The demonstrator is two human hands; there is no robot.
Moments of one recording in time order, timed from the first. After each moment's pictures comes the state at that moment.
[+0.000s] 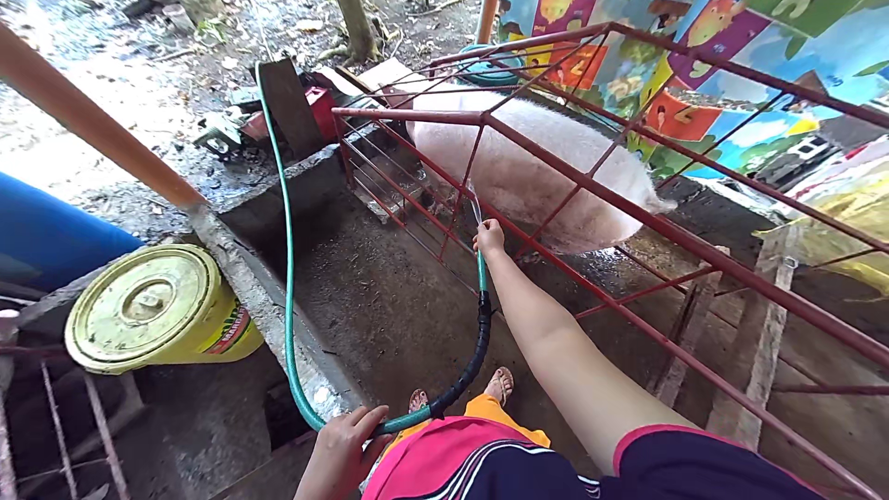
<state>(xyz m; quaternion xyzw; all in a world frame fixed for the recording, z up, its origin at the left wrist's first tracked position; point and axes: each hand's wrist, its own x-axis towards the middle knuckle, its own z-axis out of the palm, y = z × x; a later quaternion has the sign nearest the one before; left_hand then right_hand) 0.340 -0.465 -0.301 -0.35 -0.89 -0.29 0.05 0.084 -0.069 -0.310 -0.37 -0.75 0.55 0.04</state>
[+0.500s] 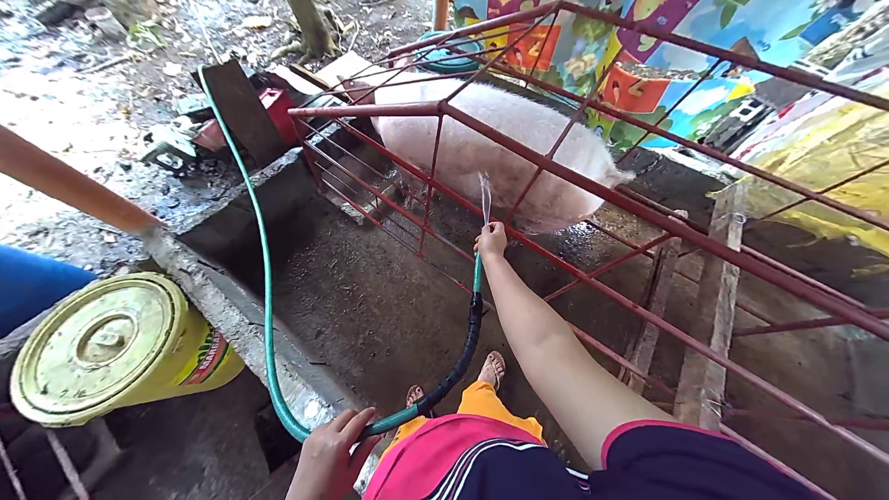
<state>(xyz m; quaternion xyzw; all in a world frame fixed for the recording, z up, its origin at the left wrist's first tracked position) 0.327 -0.461 -0.303 -0.36 -0.89 -0.28 0.04 0.125 -0.022 -0.334 -0.45 -0.70 0.54 0.14</state>
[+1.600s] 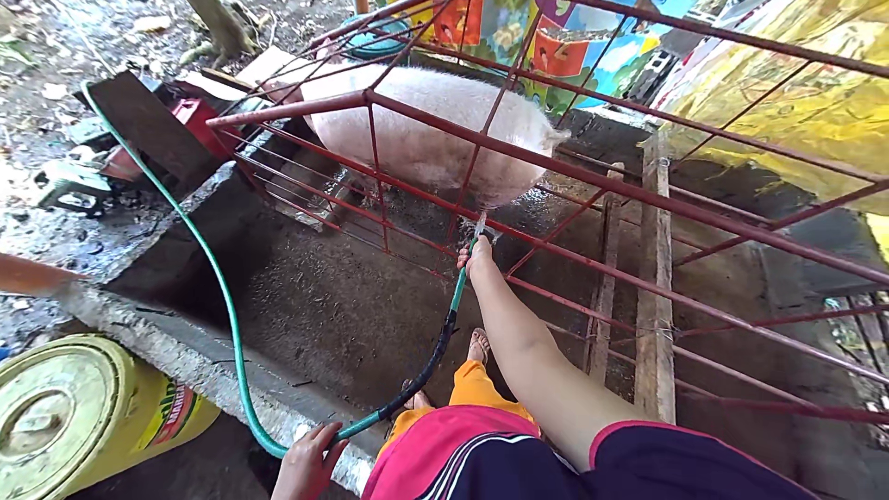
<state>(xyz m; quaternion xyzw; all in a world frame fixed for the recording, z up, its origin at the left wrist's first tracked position) 0.302 -0.495 -0.375 -0.34 -0.90 -0.25 -0.12 0.201 -0.003 -0.345 -0.58 -0.26 0.76 0.15</state>
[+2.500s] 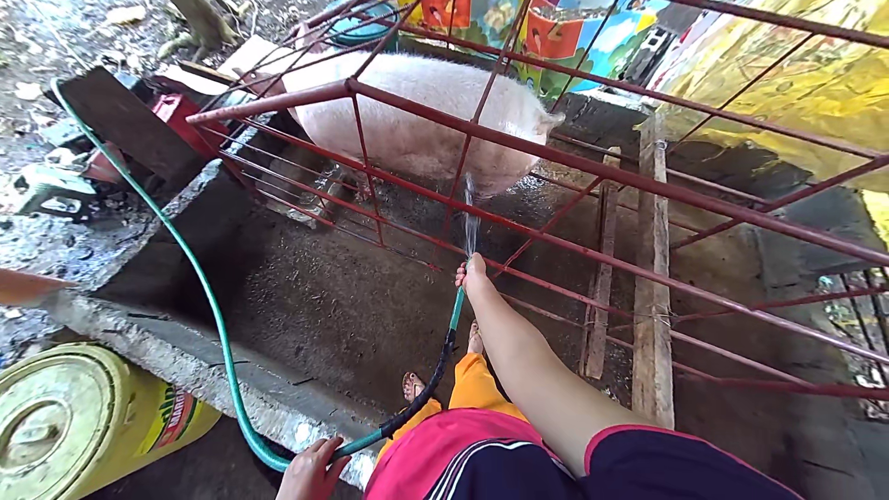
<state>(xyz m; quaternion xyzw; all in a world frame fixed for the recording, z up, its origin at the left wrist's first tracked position) 0.308 -0.504 -0.376 -0.34 -0.88 -0.19 -0.26 0.231 -0.017 -0.382 -0.64 -0.27 0.71 0.10</state>
